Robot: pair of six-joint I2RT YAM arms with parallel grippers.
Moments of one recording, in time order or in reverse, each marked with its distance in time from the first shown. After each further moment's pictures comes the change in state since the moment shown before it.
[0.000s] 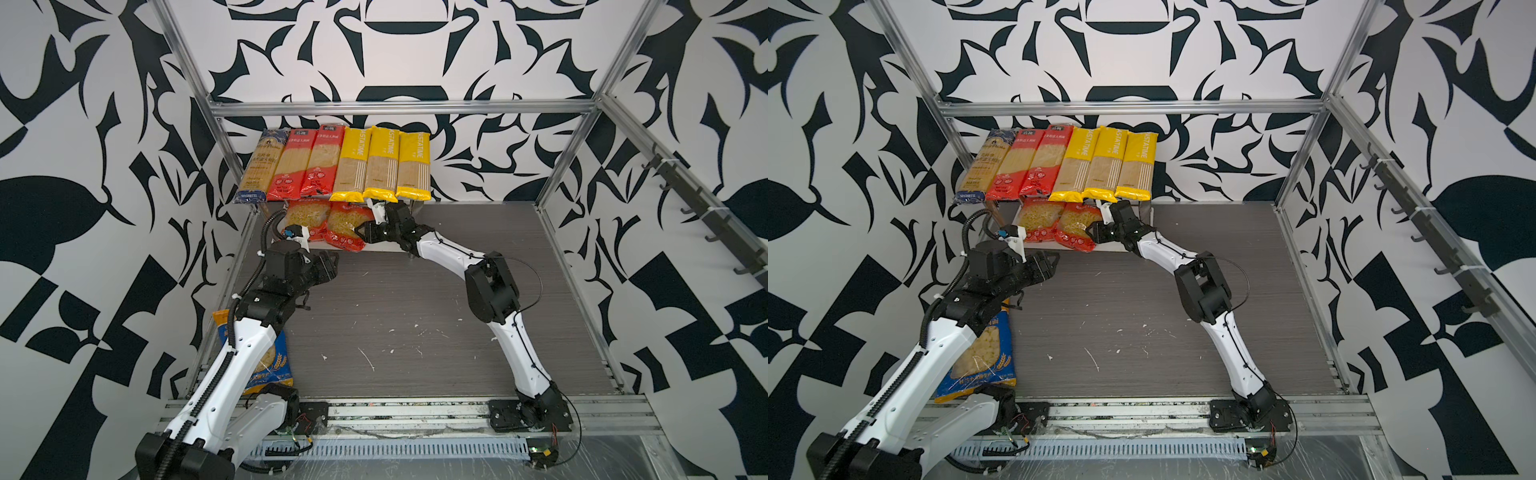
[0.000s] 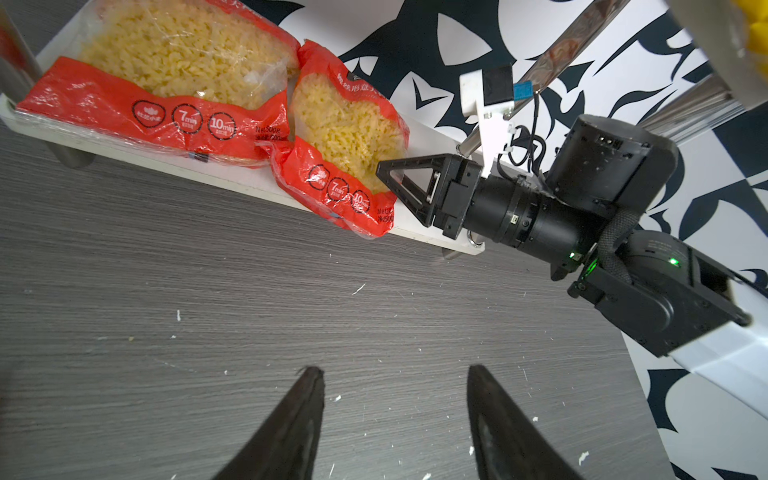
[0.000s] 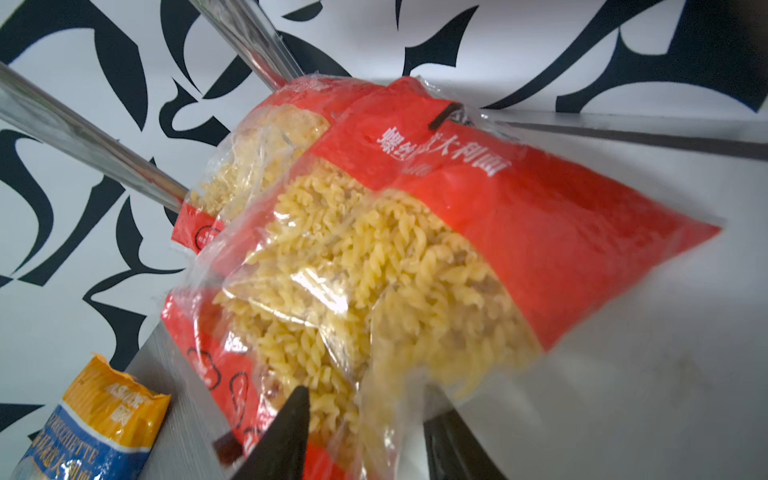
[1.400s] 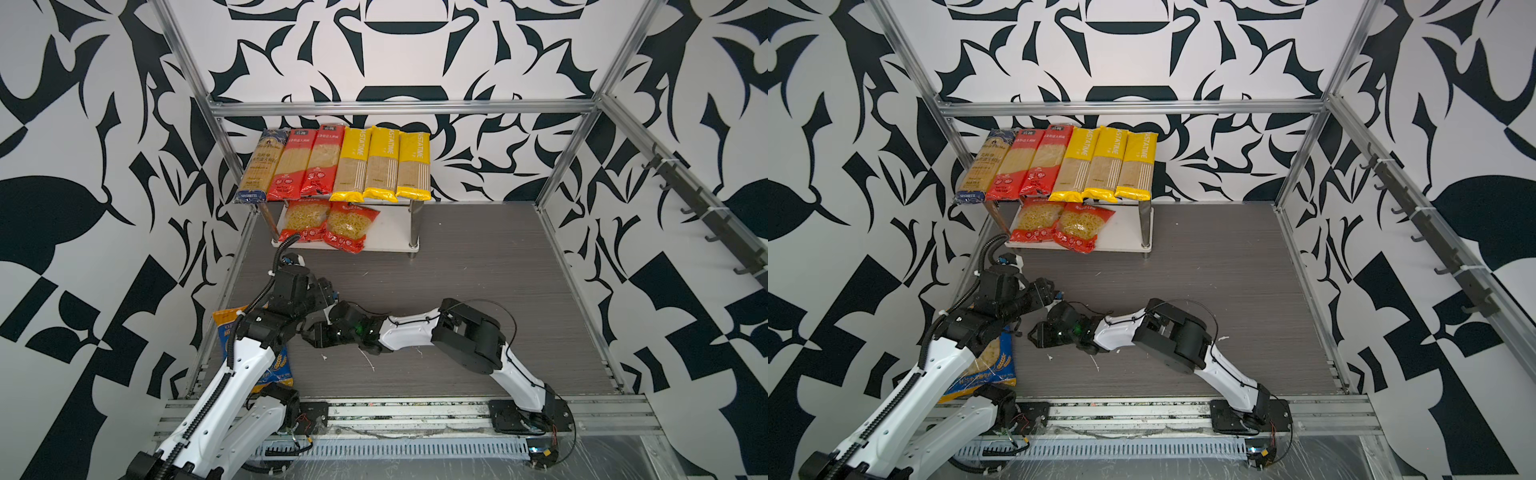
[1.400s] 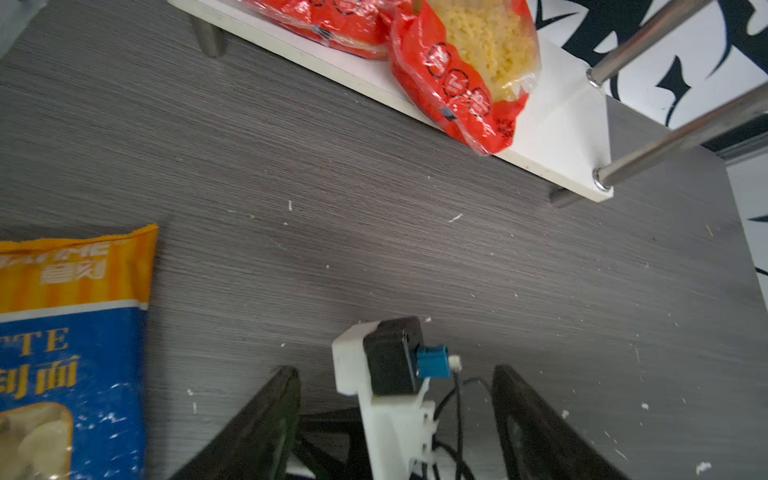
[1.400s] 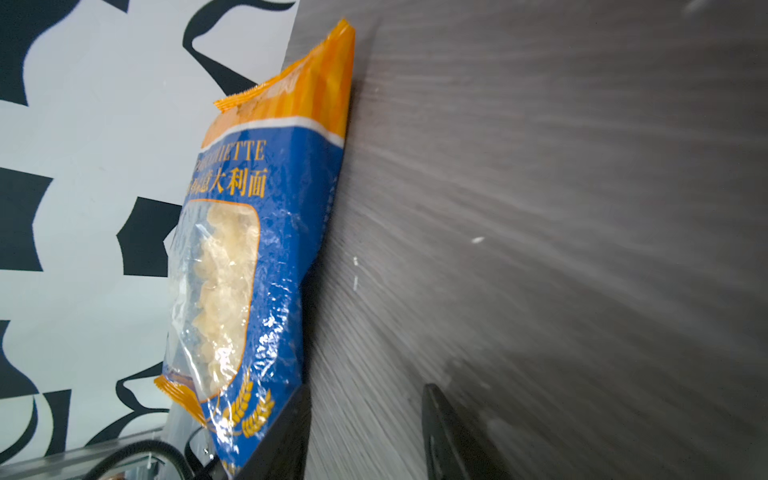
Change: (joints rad) left arm -0.053 -0.105 -0.135 -0.202 -0.238 -0.040; right arm 0.558 -0.081 -0.528 0.415 0.161 0.576
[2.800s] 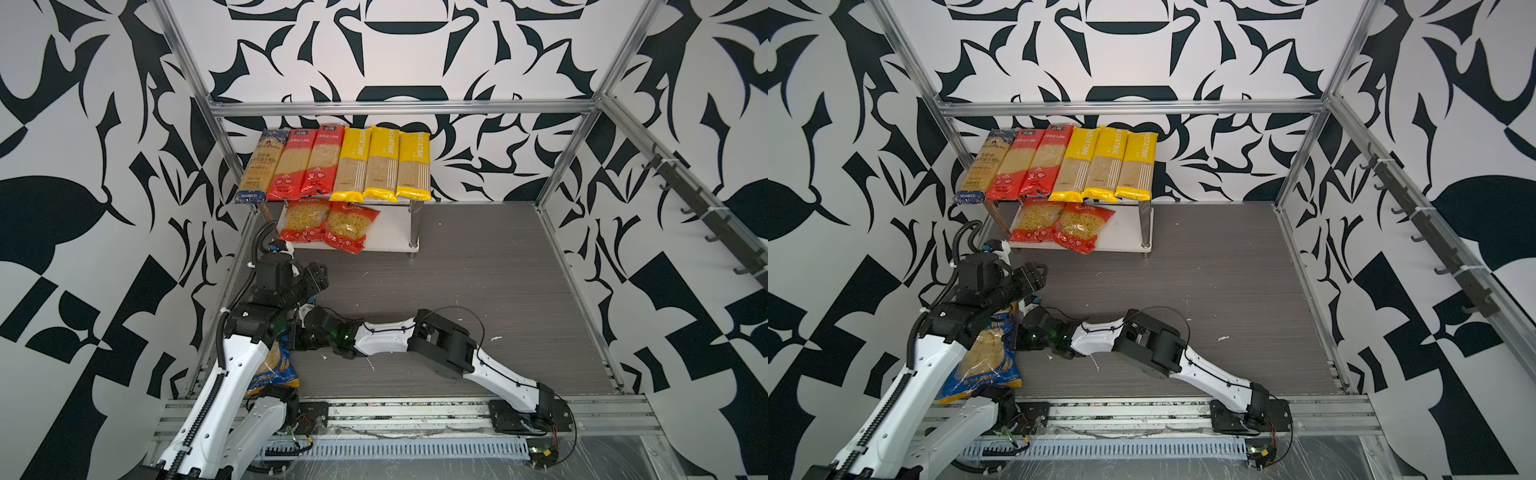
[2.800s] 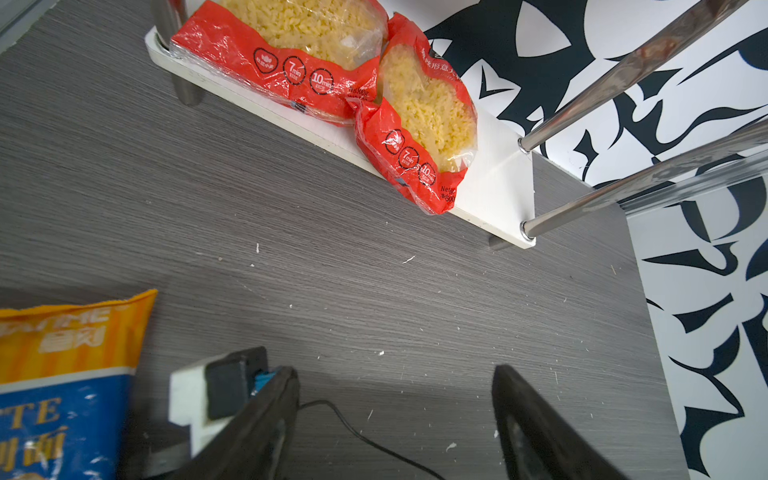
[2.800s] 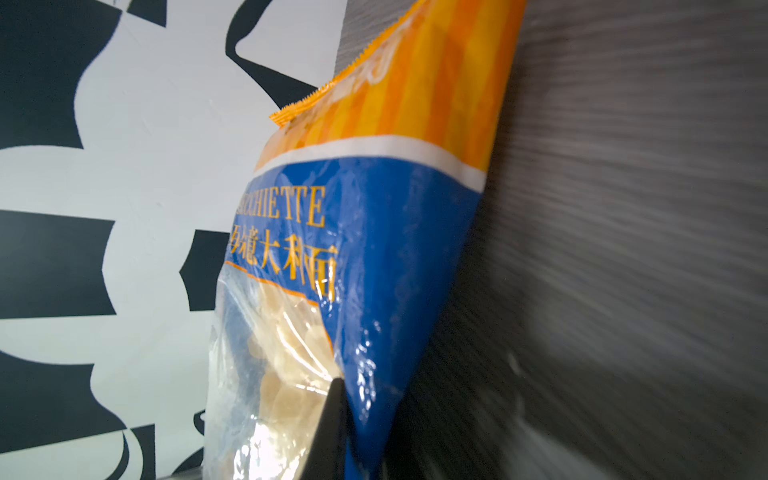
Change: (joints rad) left arm 0.106 0.000 0.102 0.026 0.159 -0.012; right arm 0.045 0.224 0.322 0.027 -0.037 0.177
